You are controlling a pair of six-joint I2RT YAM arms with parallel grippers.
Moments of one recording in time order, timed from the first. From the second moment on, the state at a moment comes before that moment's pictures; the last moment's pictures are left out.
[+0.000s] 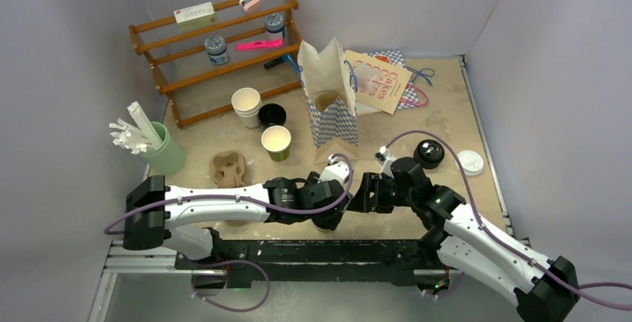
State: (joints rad) left arm -1.35 1.42 1.03 -0.60 -0.35 -0.68; right arm 0.69 0.74 0.46 -0.48 -0.36 0.78
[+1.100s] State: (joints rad) left arm -1.37 1.49 1.13 -0.73 -0.36 -0.78; right arm 0.69 0.67 0.38 -0.37 -0.45 0.69
